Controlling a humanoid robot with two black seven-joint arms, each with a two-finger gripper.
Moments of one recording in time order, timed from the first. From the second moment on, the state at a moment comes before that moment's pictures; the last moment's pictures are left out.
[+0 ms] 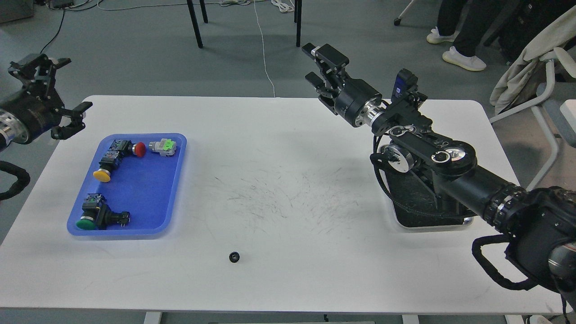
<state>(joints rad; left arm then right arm) -0.89 0.86 -0.21 -0.84 -0.12 -0.41 -0.19 1.00 -0.10 0.46 0.61 -0.53 0.12 0.45</state>
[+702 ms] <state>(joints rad) -0.91 1.34 -0.21 -1.44 0.29 -0.49 -0.10 0.99 -0.40 0.49 0.62 -0.27 0.14 0.43</state>
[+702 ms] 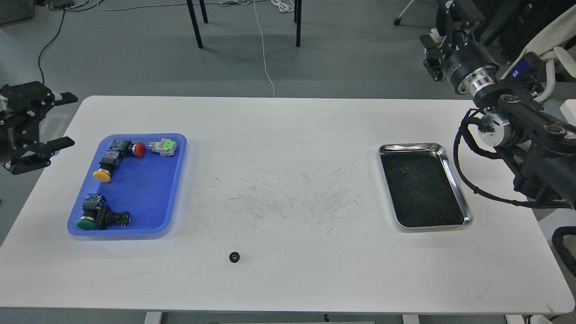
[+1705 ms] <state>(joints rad) -0.86 1.36 -0.17 -1.76 1.07 -0.22 -0.49 0.96 -0.43 0.50 0.61 -0.26 0.13 0.43</state>
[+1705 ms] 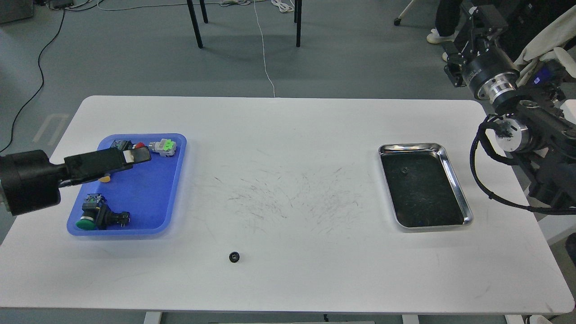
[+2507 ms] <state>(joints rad) -0.75 1.01 -0.12 -1.62 1.66 -0.01 -0.49 0.96 -0.43 0.51 0.54 -0.22 0.07 0.35</state>
